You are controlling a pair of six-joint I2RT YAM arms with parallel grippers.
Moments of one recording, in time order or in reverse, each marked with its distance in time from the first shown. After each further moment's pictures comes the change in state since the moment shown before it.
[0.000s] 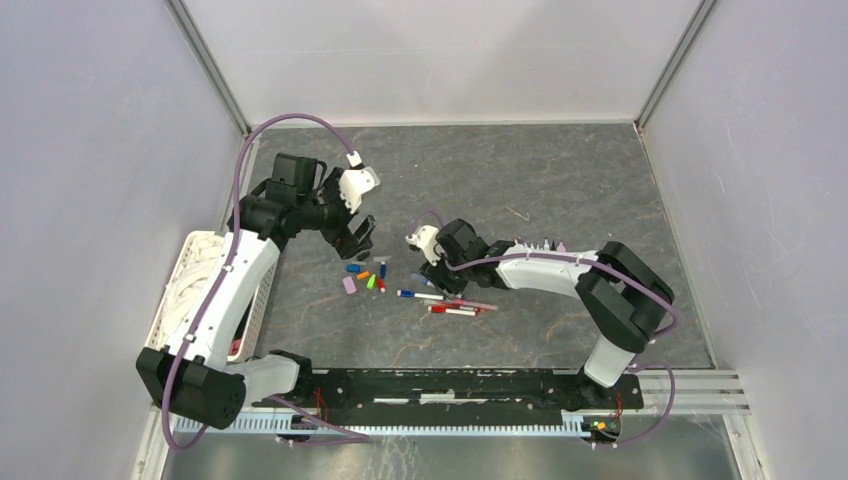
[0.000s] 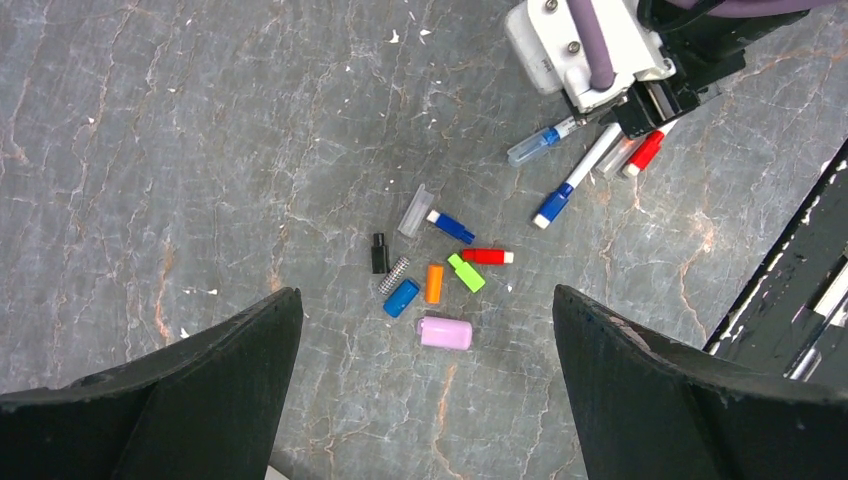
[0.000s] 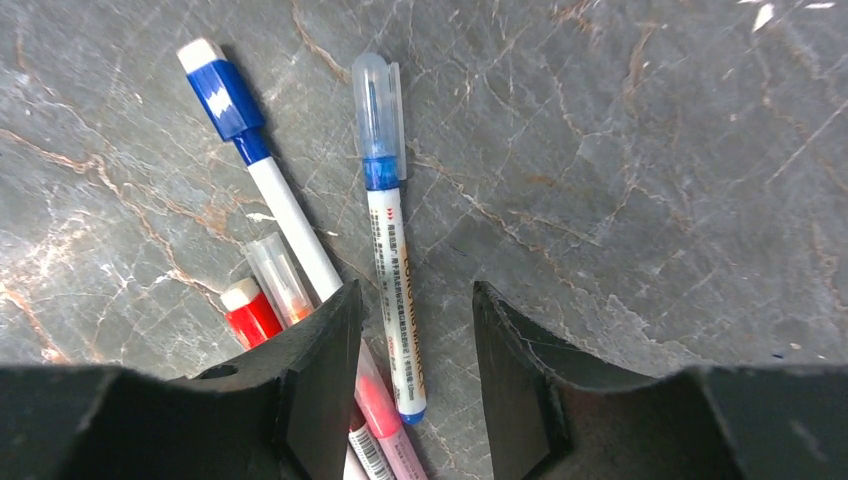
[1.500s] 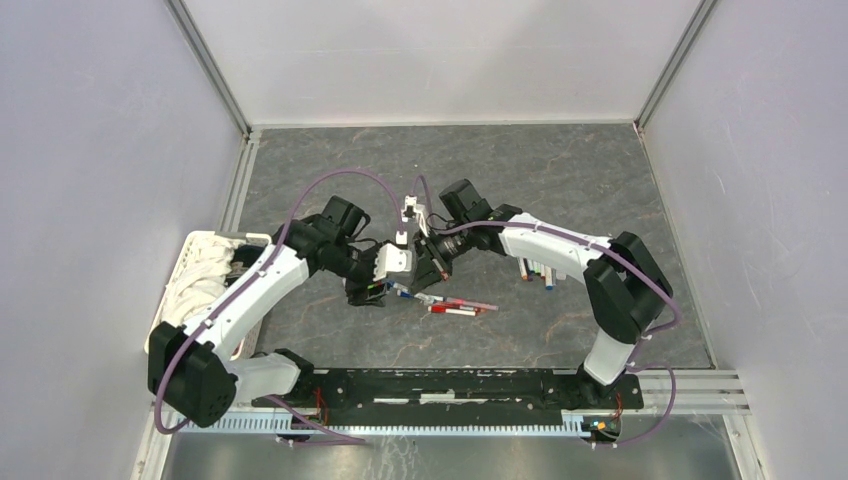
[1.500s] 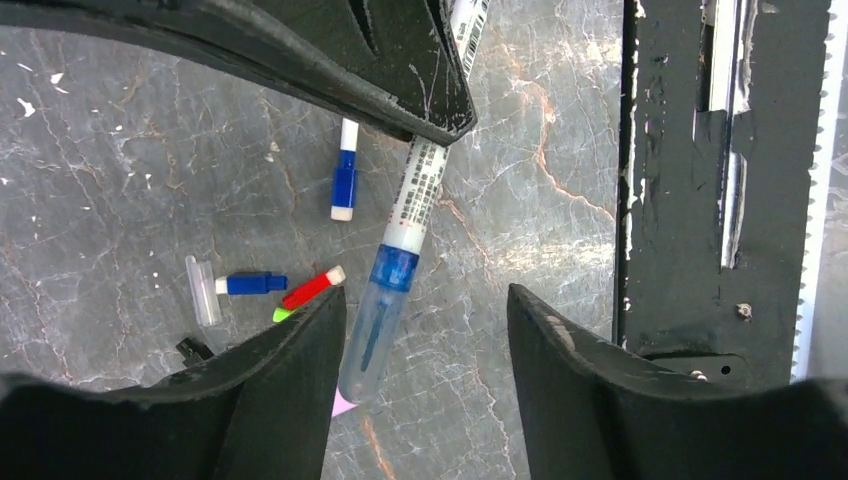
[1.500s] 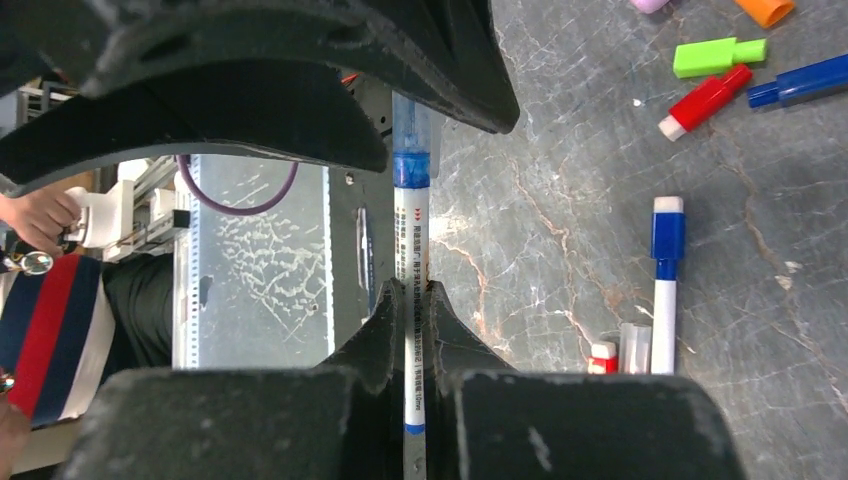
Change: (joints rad) left arm -0.220 0.009 -0.261 -0.079 0.151 0.379; right arm -0.115 0.043 0.253 -0.165 -0.897 0.162
